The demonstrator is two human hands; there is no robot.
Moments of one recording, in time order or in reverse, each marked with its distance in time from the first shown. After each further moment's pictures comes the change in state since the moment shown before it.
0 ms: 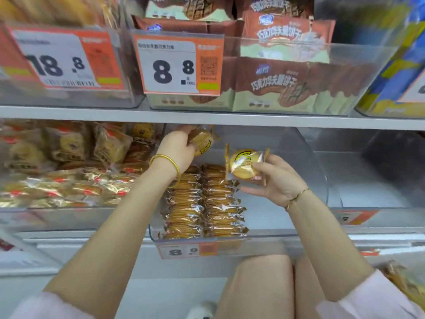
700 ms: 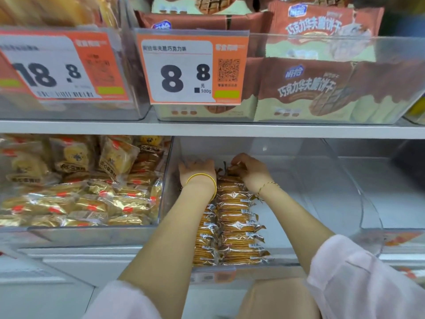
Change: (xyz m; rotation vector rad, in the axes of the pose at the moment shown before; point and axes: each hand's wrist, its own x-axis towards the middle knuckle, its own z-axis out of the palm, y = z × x) left_hand 0.029 -0.022 0.072 0.668 -0.351 -0.233; right_hand 0.118 0.036 0.032 -1.195 0.052 -0.356
